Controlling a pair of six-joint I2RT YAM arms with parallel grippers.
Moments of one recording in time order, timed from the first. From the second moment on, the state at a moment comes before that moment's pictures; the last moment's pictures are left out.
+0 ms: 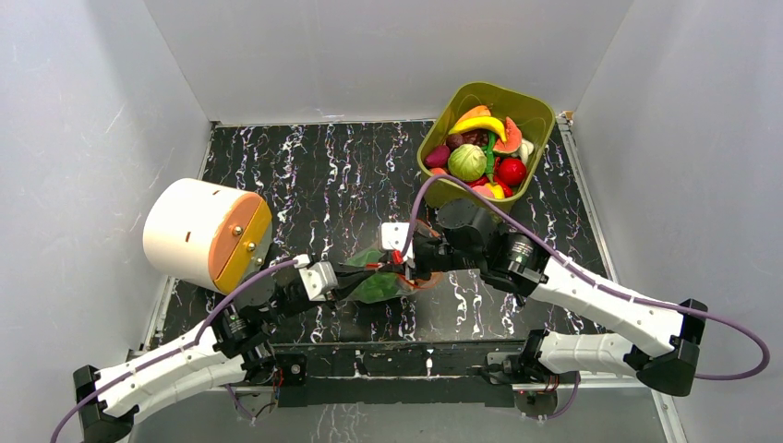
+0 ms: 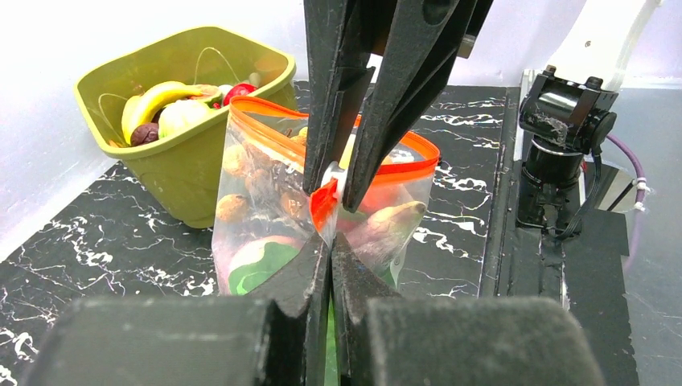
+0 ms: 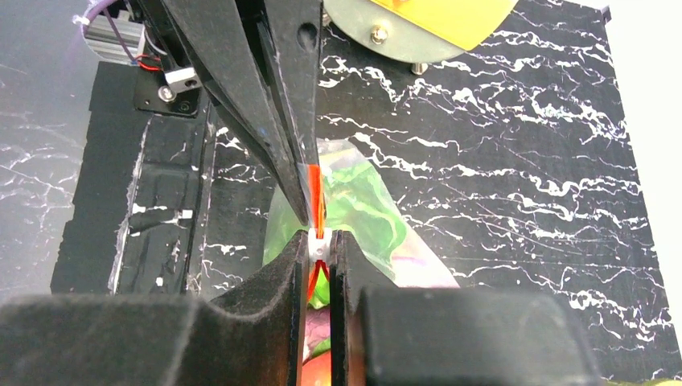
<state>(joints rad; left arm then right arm) -1.03 0.50 0.40 0.18 0.15 0.16 1.03 1.09 1.11 -0.41 -0.40 -0.48</state>
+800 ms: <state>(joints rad) -1.03 0.45 0.39 0.16 0.08 0.16 0.93 1.10 1.15 -0.56 -0.43 -0.53</state>
